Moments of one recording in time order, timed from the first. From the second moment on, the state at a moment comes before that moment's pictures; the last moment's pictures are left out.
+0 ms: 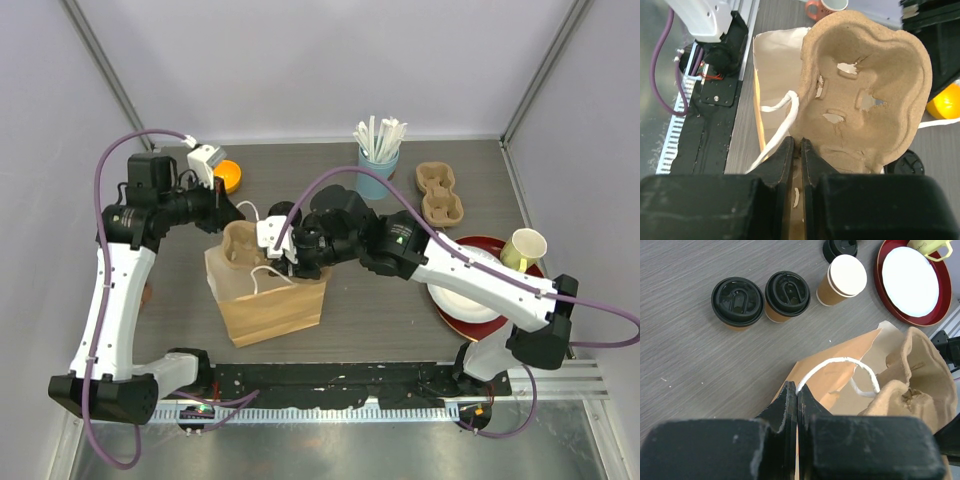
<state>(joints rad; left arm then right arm) -0.09 1.15 1.41 -0.95 0.65 0.08 1.11 1.48 1.60 -0.58 -0.41 -0.46</state>
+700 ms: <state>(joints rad) -0.09 1.10 1.38 -0.91 0.71 0.04 1.14 1.71 1.70 -0.86 -0.45 -0.65</state>
